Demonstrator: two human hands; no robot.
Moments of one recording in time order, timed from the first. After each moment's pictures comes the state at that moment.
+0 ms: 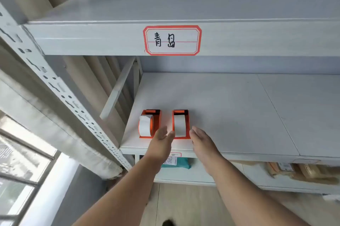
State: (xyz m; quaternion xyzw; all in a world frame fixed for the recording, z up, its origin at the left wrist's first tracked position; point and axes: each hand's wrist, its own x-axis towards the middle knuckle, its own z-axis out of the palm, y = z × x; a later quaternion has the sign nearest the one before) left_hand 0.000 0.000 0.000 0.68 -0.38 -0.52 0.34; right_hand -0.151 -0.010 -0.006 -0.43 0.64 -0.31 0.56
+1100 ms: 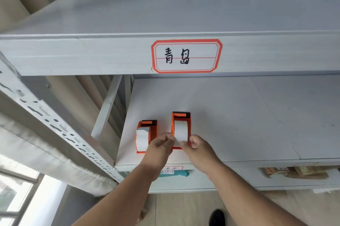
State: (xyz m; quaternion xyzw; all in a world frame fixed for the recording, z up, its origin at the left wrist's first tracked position) left_hand 0.026 -0.041 -0.016 0.58 -0.39 -0.61 0.37; right_hand -0.132 -0.039 -0.002 -0.53 0.68 -0.23 0.46
